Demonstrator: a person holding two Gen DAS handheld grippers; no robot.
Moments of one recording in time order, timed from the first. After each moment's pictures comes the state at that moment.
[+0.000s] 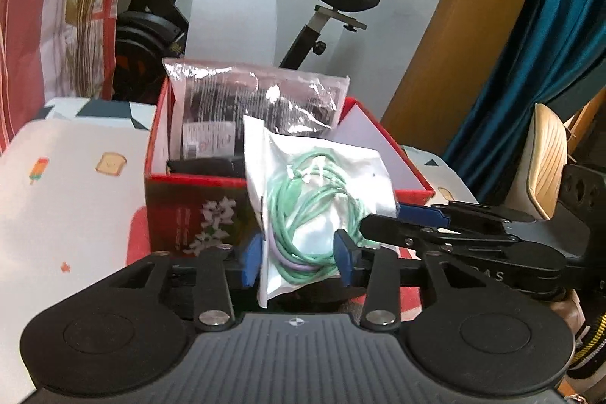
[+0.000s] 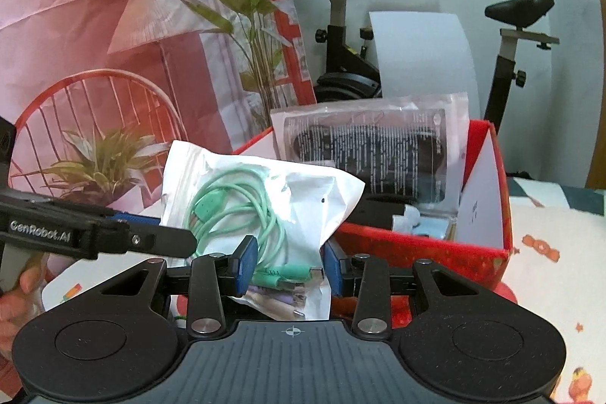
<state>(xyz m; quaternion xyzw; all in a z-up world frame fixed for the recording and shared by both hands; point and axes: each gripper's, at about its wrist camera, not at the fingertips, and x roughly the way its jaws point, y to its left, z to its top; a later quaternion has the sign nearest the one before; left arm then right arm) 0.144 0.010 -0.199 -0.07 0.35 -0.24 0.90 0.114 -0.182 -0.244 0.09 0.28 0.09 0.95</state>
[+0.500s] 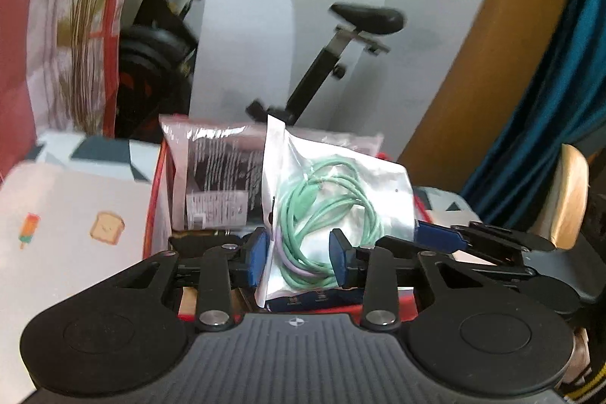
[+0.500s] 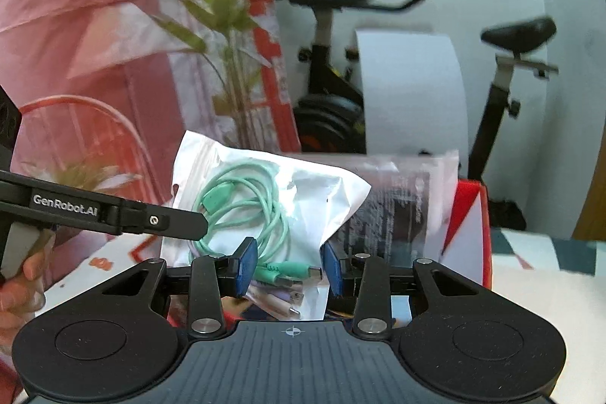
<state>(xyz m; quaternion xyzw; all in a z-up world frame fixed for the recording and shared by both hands) 0.239 -0.005 -0.186 -0.09 0.36 -0.21 0.91 0.186 -0.208 -0.219 0.07 0.27 0.07 0.96</state>
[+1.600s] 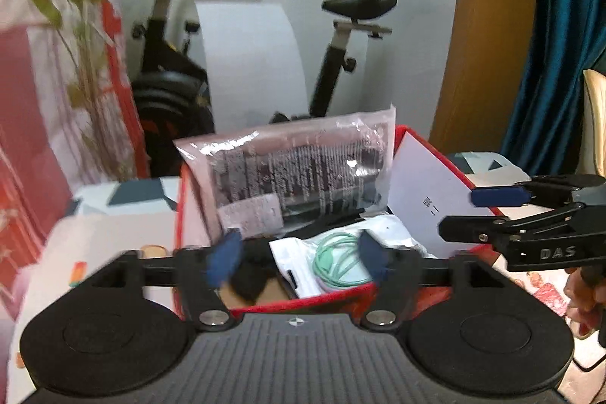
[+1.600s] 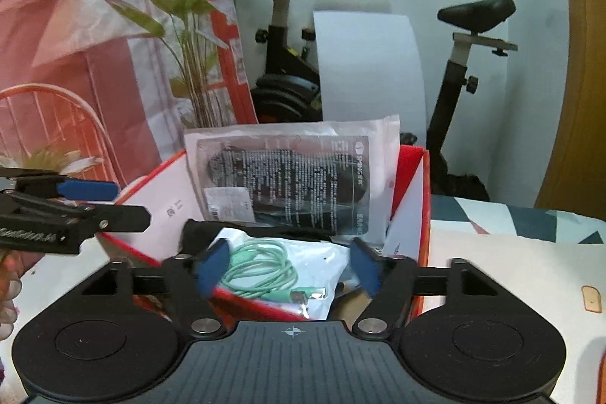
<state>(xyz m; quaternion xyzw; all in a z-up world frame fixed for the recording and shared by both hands) 0.203 -0.020 -0.179 0.06 0.30 -0.18 0.94 0.166 -0.233 -0.231 0.07 0.30 0.01 0.95</state>
